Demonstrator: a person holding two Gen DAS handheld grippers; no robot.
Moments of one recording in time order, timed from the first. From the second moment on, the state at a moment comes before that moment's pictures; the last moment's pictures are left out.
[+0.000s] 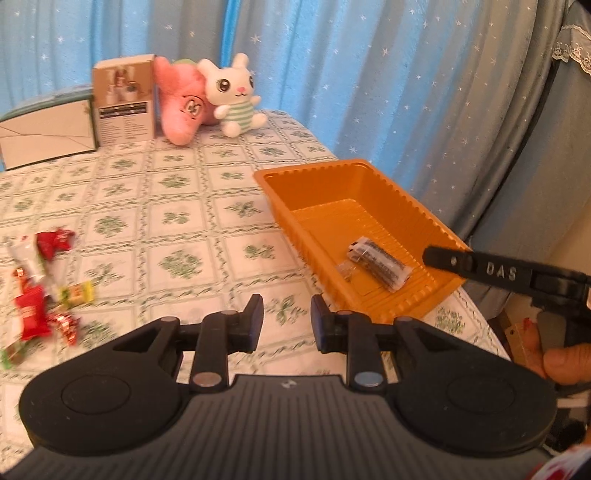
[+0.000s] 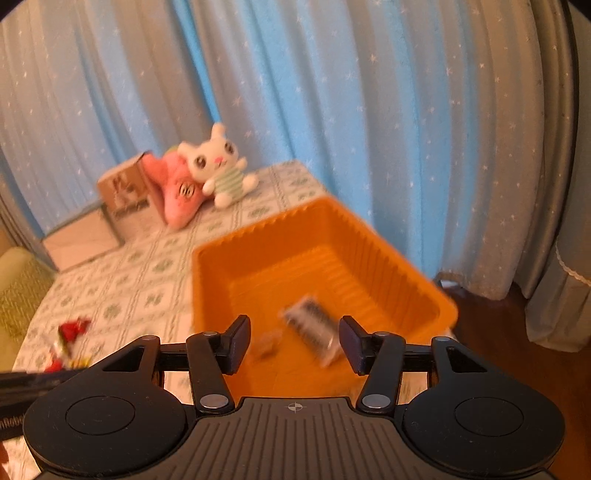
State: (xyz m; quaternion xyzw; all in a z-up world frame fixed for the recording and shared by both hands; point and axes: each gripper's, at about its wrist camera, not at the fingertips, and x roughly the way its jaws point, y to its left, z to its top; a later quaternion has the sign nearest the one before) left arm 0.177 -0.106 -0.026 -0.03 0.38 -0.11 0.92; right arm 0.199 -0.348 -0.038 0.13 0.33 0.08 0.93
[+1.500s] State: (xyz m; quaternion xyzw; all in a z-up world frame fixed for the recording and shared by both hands) left arm 0.064 0.039 -0.013 -0.03 0.37 0.03 0.93; right arm 0.097 -0.178 -0.037 0.02 0.38 0.18 0.91
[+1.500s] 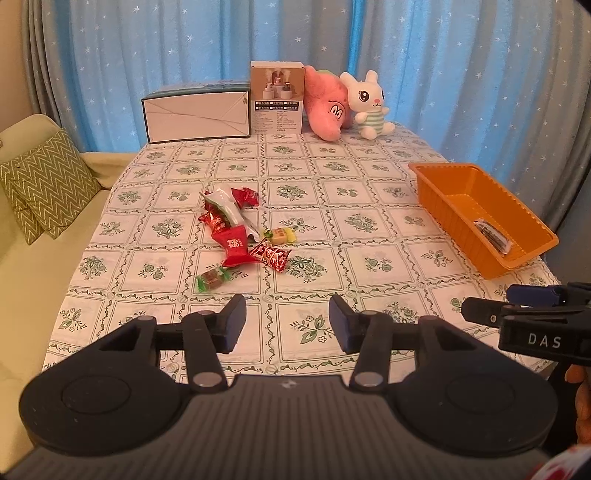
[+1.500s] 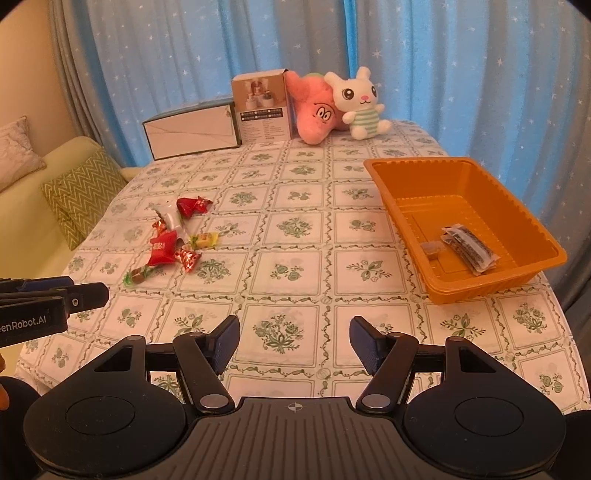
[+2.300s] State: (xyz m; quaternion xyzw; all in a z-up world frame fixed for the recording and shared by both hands) left arm 0.126 0.122 -0.059 0.03 0.42 -0.02 0.91; right arm 0.158 -0.099 -0.077 -0.02 0.39 0.26 0.88
